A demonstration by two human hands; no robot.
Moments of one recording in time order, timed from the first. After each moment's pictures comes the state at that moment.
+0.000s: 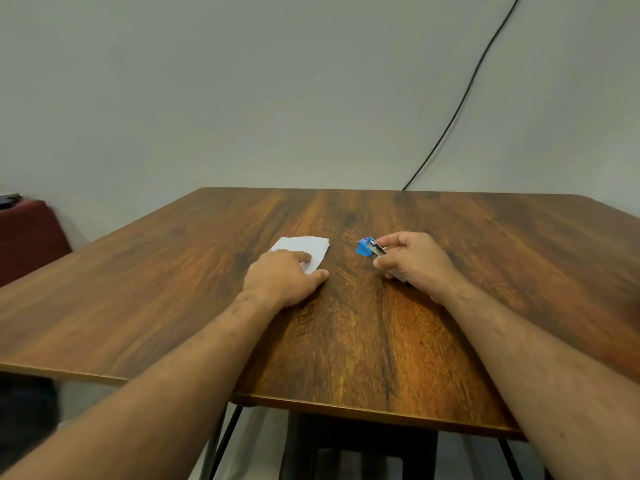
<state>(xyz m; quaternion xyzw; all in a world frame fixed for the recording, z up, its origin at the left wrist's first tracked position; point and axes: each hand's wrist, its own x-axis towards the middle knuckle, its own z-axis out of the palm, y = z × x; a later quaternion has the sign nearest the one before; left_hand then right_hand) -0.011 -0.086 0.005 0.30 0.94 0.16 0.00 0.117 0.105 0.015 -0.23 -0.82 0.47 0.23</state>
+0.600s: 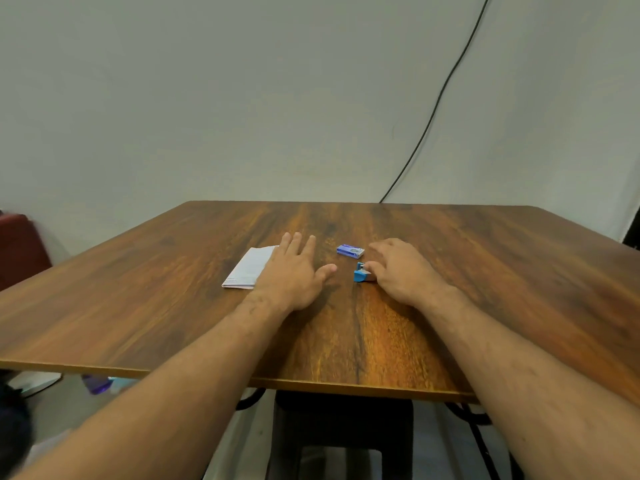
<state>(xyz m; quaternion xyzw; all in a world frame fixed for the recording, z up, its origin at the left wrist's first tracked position) 0.039 -0.068 0.012 0.40 0.91 0.14 -0.06 0.158 0.099 0.022 -0.22 -0.95 0.12 0.18</state>
